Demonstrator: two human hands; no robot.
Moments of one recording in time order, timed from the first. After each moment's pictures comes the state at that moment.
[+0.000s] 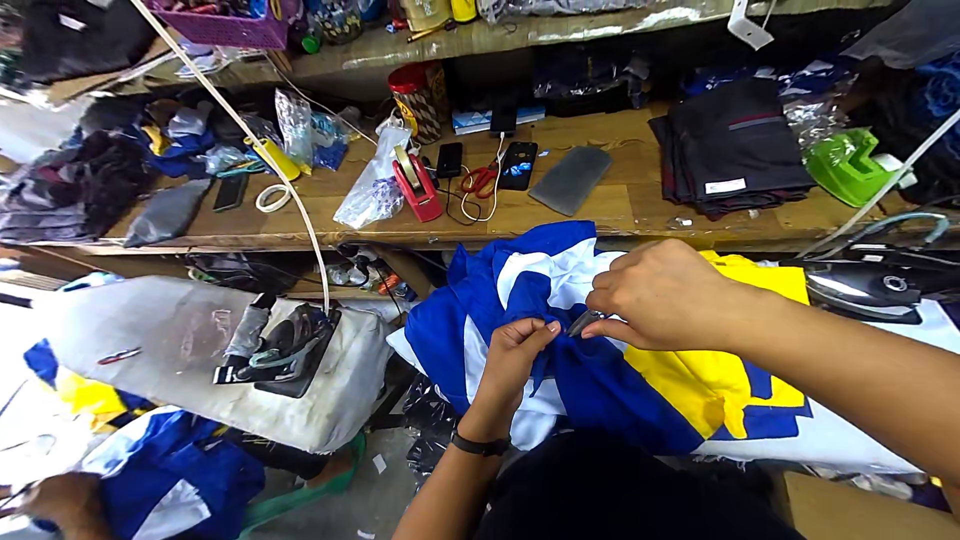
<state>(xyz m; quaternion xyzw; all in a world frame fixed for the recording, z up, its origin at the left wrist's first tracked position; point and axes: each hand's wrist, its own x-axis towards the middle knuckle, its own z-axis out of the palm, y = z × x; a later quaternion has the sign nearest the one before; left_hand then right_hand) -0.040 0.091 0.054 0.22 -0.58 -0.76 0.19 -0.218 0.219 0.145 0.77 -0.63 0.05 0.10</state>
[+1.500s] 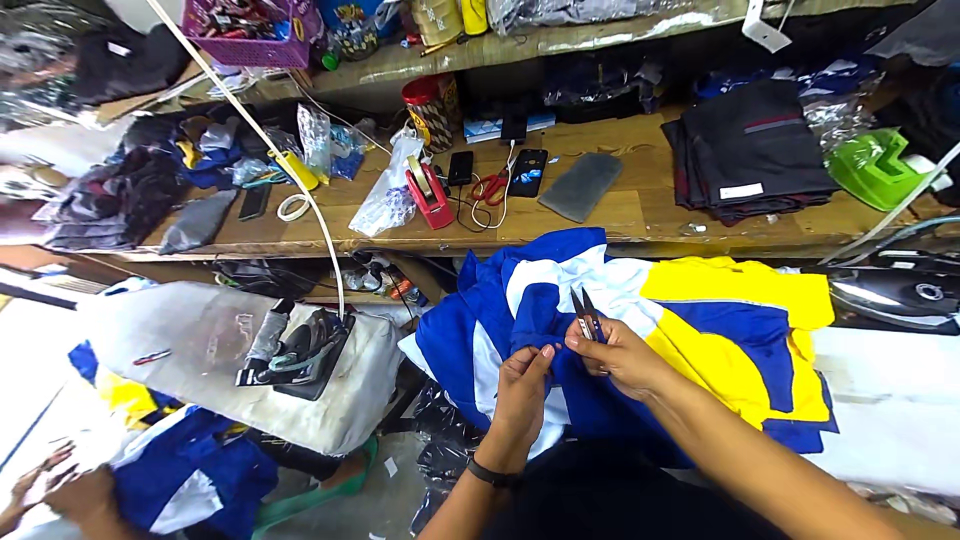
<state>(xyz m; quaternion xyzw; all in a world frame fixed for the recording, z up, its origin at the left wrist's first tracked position) -0.026 0.116 0.023 0.23 -0.43 -0.83 0.27 -0.163 0.214 0.042 0.23 -0.53 0.66 -0.49</state>
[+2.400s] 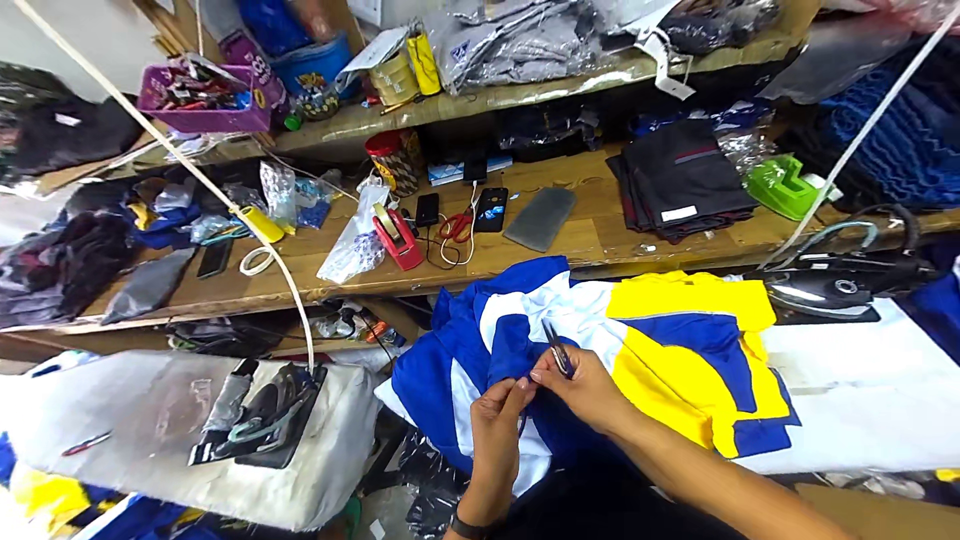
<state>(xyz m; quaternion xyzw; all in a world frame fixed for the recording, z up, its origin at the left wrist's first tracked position) -0.029 0.120 0.029 0.27 -0.52 -0.75 0.30 -0.146 0.212 0.036 0.30 -0.65 0.65 -0.27</state>
